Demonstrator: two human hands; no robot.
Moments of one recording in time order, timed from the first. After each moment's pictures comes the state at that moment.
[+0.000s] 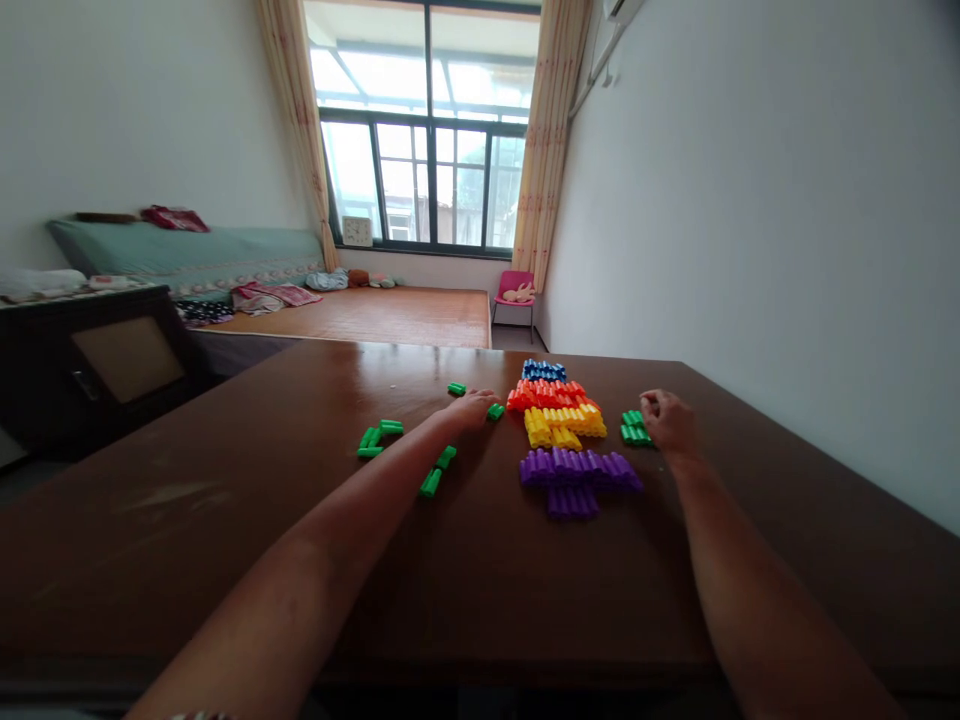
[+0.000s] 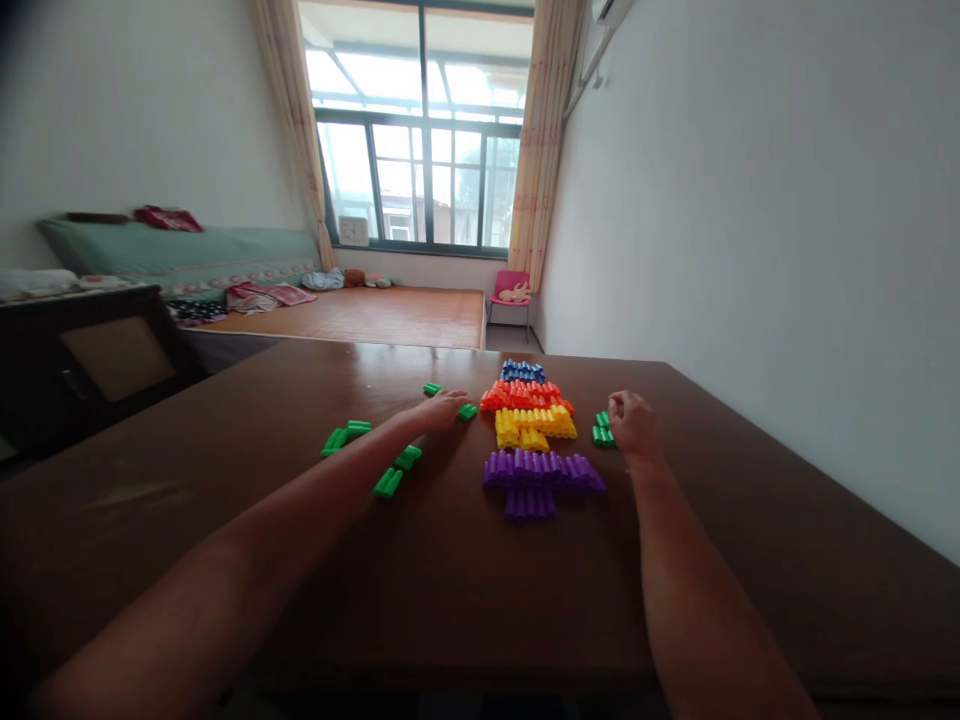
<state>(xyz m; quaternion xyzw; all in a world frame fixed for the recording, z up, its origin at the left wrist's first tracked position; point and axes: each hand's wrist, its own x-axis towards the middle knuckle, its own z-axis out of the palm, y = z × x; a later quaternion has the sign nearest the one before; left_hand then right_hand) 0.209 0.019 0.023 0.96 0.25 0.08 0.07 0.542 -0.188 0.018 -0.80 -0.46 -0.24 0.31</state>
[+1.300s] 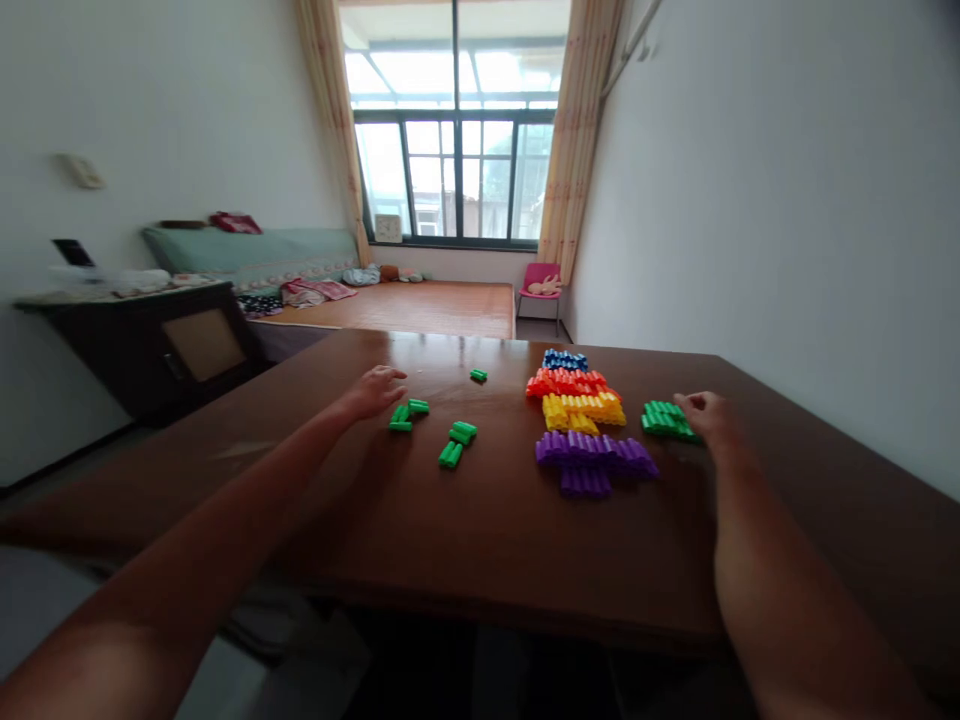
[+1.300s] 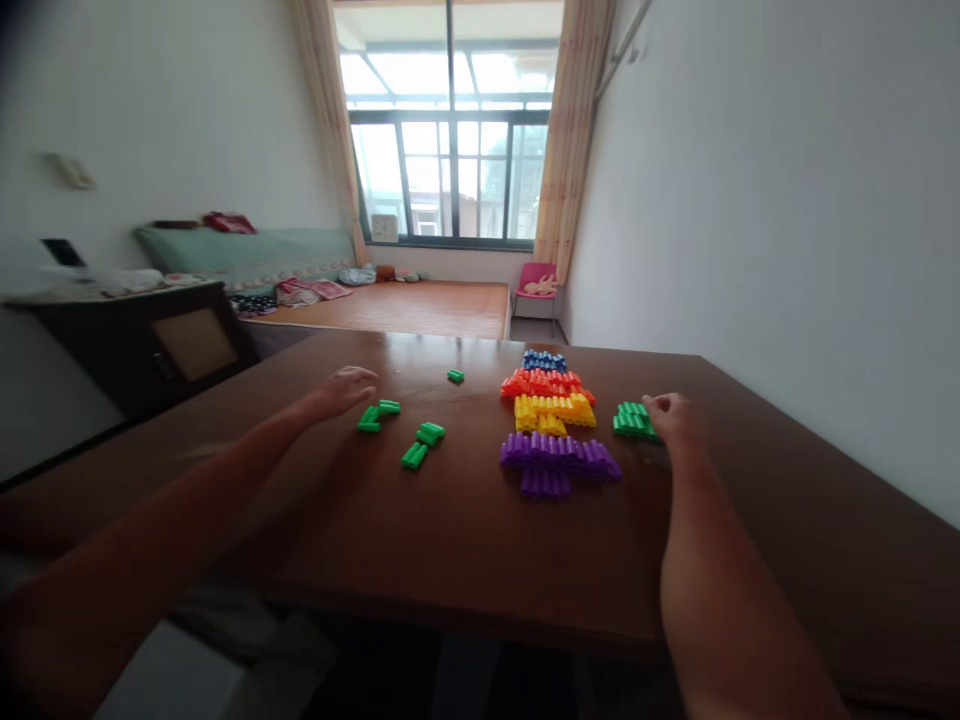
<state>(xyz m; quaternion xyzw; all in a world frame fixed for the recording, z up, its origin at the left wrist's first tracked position) -0.006 0.030 0.053 0.87 0.42 0.24 0.08 0.574 -0.203 0.018 -0.86 -0.35 -0.06 0.37</state>
